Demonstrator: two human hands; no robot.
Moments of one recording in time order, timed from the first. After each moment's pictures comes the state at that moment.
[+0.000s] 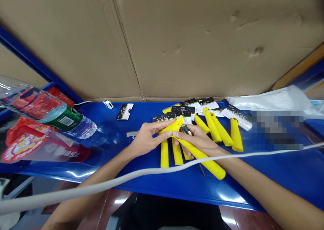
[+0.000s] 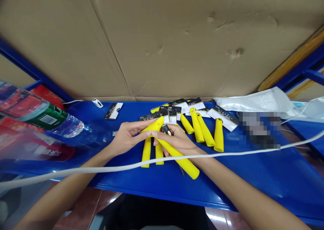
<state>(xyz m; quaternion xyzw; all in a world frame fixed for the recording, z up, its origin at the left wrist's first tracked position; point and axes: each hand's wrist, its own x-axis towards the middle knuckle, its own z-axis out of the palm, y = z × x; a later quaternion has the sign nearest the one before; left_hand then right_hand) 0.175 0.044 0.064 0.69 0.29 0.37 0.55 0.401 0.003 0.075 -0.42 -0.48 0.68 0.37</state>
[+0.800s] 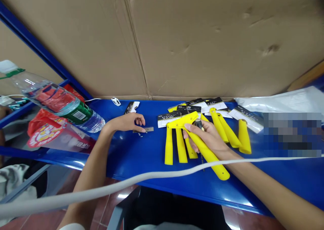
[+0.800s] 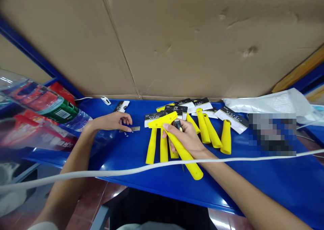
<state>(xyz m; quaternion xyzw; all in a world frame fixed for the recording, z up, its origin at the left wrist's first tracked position) 0.065 0.127 0.092 0.81 0.46 0.05 0.35 0.407 0.002 0.074 -0.41 -0.50 0.62 0.45</state>
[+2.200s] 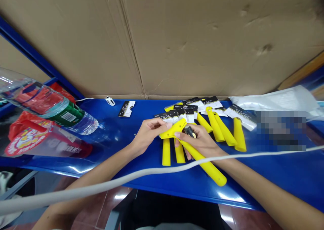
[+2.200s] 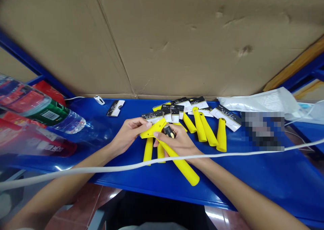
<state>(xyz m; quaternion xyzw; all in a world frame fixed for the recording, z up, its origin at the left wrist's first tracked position) 0.180 0.044 0.062 0.54 0.38 0.41 0.63 0.396 -0.006 0.069 -0.41 -0.49 0.65 0.42</state>
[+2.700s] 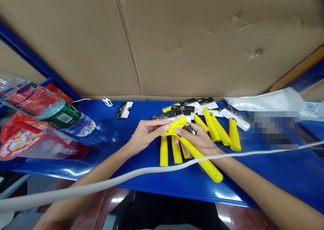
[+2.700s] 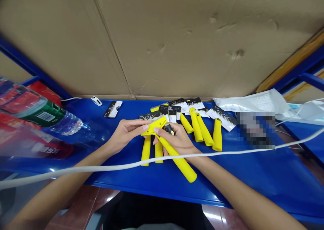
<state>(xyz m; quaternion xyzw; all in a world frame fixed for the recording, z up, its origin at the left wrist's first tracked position) 0.171 0.044 0.070 0.65 0.32 0.39 0.57 0.400 -0.001 0.060 -0.40 -0.46 0.66 0.44</state>
